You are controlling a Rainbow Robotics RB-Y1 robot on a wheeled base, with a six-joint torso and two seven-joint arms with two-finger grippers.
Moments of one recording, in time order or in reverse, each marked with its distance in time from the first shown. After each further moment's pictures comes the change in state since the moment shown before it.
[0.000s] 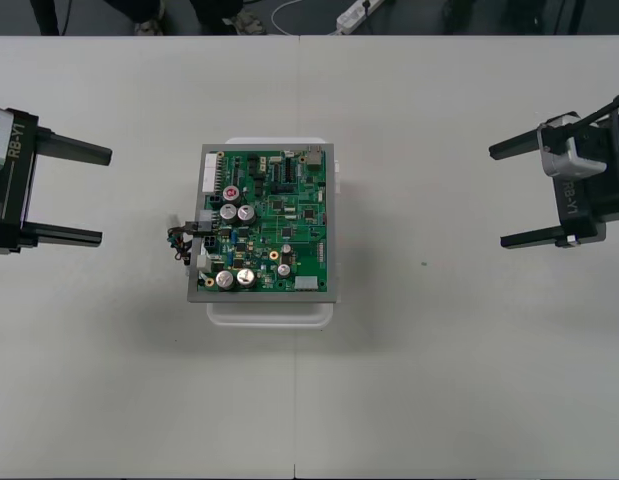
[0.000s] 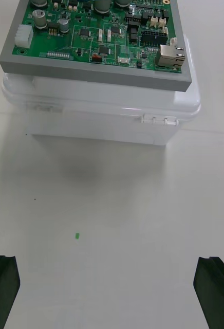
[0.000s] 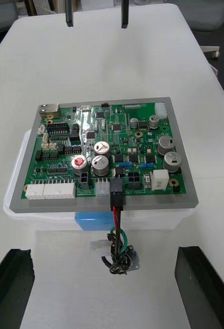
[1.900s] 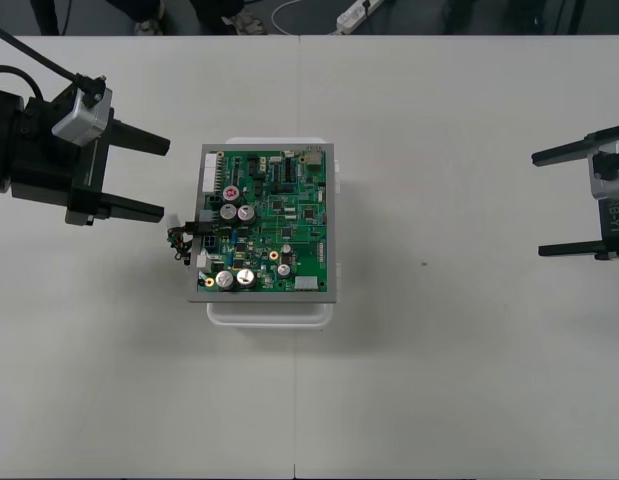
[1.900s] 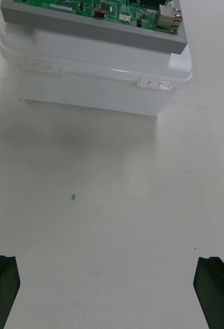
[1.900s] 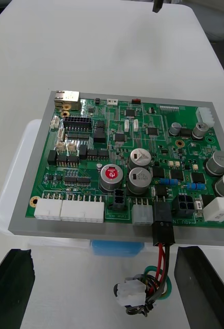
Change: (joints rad) right arm 0.131 0.002 -0.135 -0.016 0.012 0.000 0.127; left arm -0.202 -0.114 -0.178 0.172 -0.158 -0.003 0.095
